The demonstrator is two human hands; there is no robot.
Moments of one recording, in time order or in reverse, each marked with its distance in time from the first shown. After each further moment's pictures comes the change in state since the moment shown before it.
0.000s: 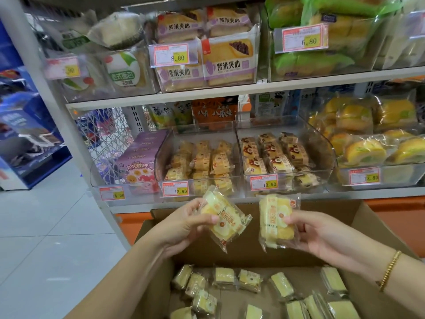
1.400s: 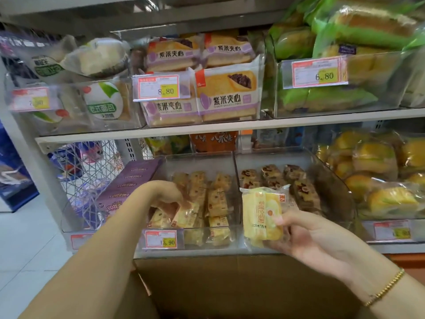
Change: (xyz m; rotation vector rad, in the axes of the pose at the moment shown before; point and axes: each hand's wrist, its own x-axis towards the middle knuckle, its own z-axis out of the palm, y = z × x) left_hand 0.164 0.135 -0.066 1.064 0.200 -0.333; right_hand 0.066 -0.088 0.016 0.248 -0.109 -0.076
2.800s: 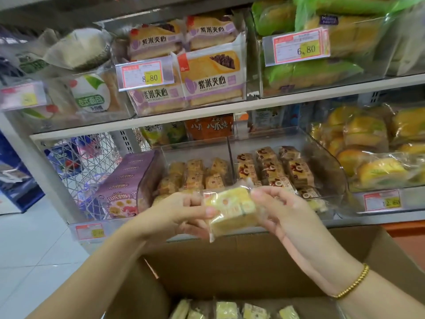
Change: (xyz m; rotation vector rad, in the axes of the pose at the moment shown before) left_hand -0.108 -0.006 0.078 -0.510 -0.230 0.502; right_hand -0.015 0.038 0.018 -0.326 0.188 -0.281
